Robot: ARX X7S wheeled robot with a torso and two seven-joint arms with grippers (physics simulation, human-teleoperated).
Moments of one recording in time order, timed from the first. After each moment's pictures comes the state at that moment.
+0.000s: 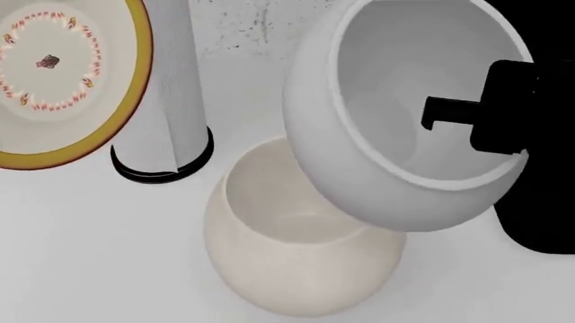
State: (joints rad) left arm -0.61 -0.50 -0.25 0.58 -1.77 -0.65 -0.71; right arm 1.23 0.81 -0.28 -0.14 1.86 1.13 1.13
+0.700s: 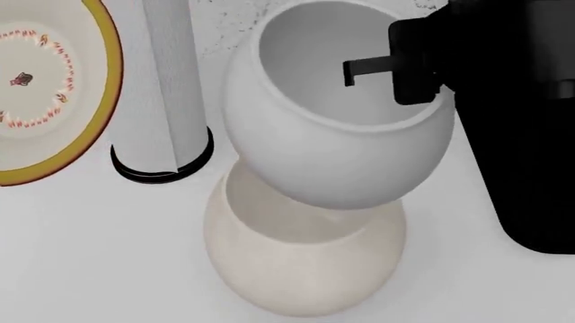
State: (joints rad) left arm -0.49 -0.52 -0.33 0.59 -1.76 -0.62 -0.65; right arm 1.78 0.50 -0.74 0.59 1.63 1.43 0.73
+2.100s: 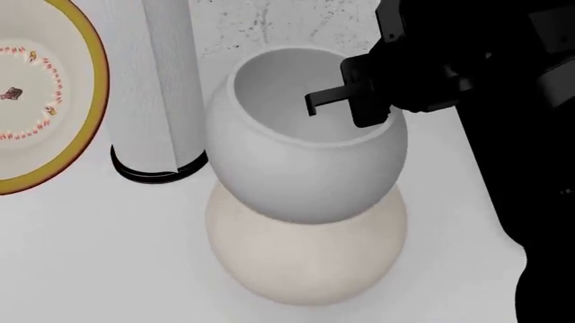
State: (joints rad) left arm -0.43 -0.53 -0.36 0.56 -1.72 -0.60 -0.59; right arm 1.85 0.24 -1.14 0.98 1.22 1.26 0.07
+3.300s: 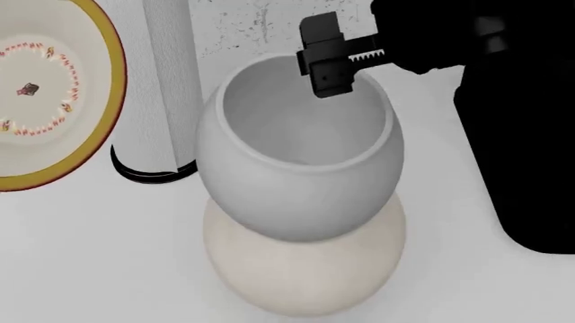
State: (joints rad) left arm -0.48 -0.54 -0.30 0.57 -1.75 -0.60 -0.64; right arm 1.92 0.33 -1.01 0.82 1.36 1.35 0.24
